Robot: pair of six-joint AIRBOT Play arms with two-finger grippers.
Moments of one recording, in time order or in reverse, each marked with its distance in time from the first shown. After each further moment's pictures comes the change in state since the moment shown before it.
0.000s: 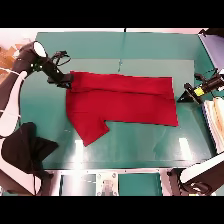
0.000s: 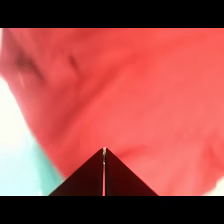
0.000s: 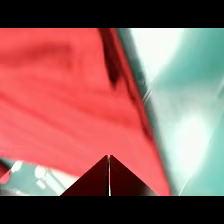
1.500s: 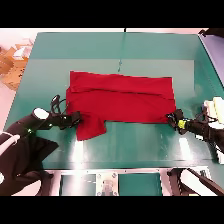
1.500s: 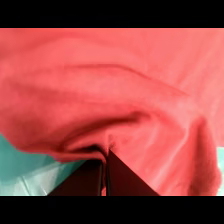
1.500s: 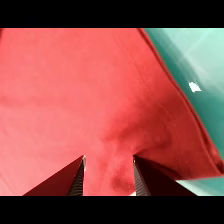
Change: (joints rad) left arm -0.099 0.566 -1.203 -0.559 0.868 0.002; right arm 0.016 0.774 -1.259 0.536 -0.991 -0.179
